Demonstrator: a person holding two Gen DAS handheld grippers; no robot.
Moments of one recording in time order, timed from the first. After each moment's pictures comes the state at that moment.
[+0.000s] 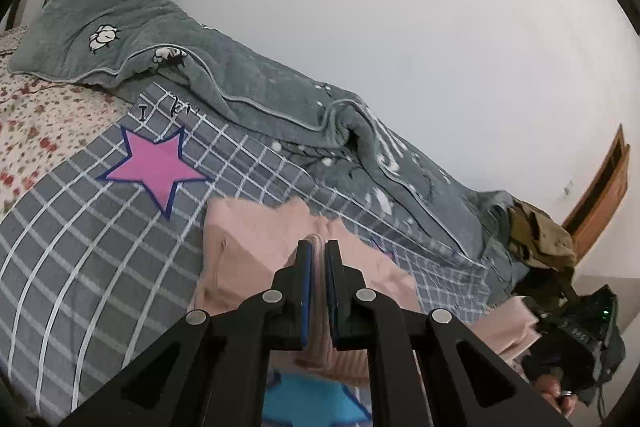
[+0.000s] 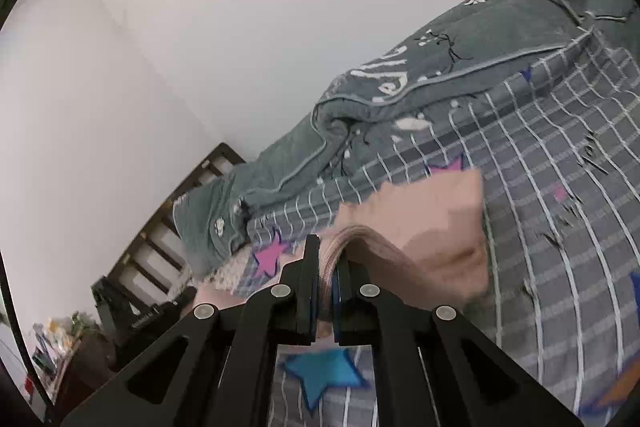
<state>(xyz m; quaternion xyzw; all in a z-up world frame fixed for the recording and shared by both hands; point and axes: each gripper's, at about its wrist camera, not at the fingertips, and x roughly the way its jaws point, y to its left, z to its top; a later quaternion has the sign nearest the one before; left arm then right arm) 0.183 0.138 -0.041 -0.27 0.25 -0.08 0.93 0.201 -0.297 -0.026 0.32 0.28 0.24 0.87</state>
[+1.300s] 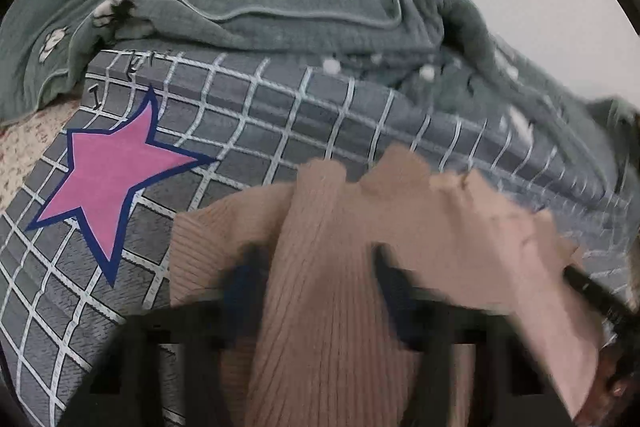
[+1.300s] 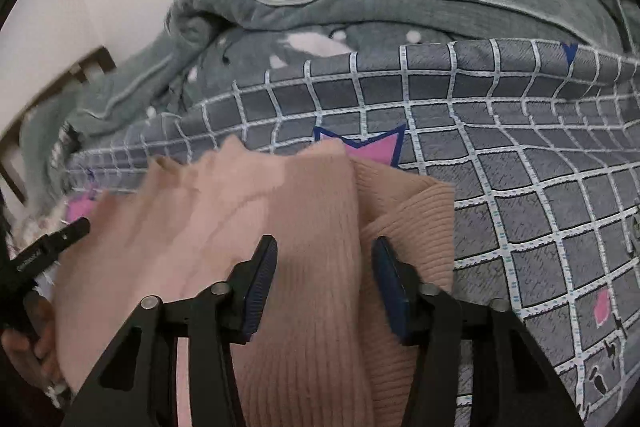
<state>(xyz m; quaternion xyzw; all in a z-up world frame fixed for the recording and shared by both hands) 0.367 0.089 -0.159 -0.10 0.38 0.03 0.92 0.387 -0.242 -0.172 0.09 0.40 0.08 0.91</state>
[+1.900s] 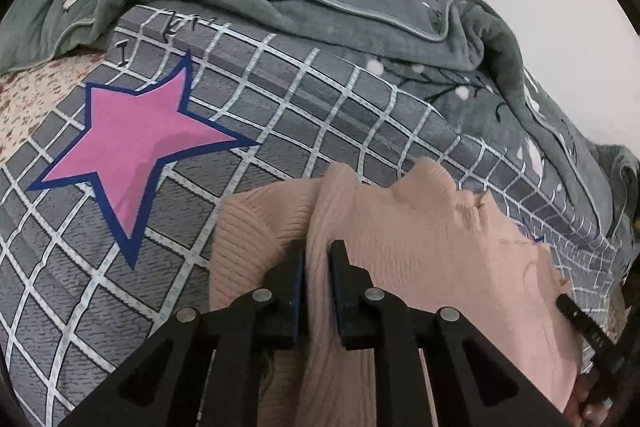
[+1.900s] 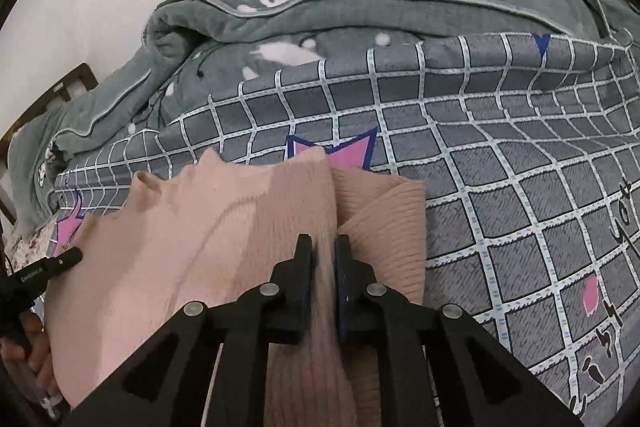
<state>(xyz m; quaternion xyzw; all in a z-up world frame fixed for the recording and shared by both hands) 0.360 0.129 -0.161 -0.19 0.38 0.04 0.90 0.385 -0.255 -0.173 0.12 0.39 0.05 0.91</state>
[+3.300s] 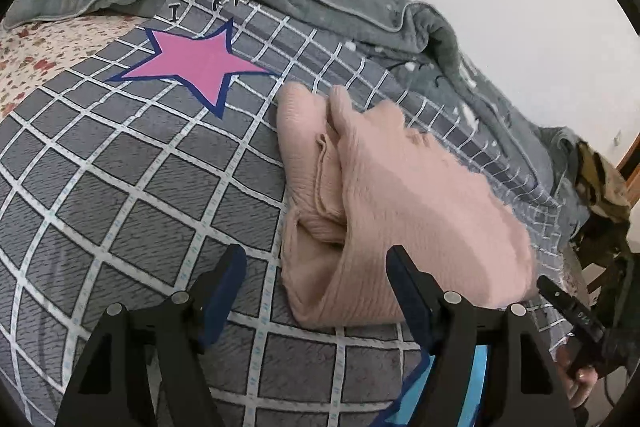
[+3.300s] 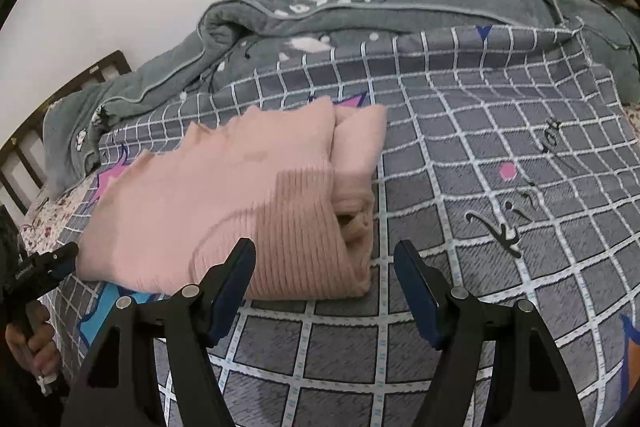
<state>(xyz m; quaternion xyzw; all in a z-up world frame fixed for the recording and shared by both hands) 0.225 0.152 -0.172 -0.22 0.37 -0.05 0.90 0.253 -0.272 -0.159 0.11 0.38 0.09 0.92</state>
